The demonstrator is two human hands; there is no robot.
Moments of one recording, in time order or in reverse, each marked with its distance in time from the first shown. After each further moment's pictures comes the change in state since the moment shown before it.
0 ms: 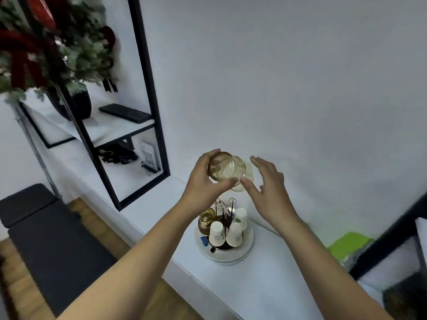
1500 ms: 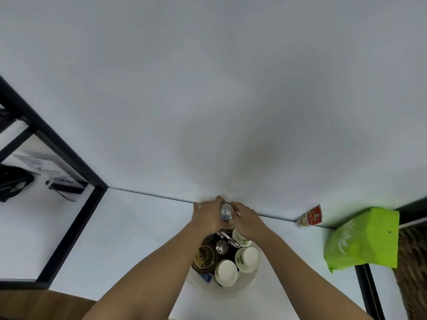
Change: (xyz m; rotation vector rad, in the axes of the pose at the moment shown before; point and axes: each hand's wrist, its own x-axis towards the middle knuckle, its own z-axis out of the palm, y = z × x) left_hand 0.188 -0.320 0.098 0.732 -0.980 -0.215; right_hand 0.127 0.212 0.199 -0.077 -0.323 0.858
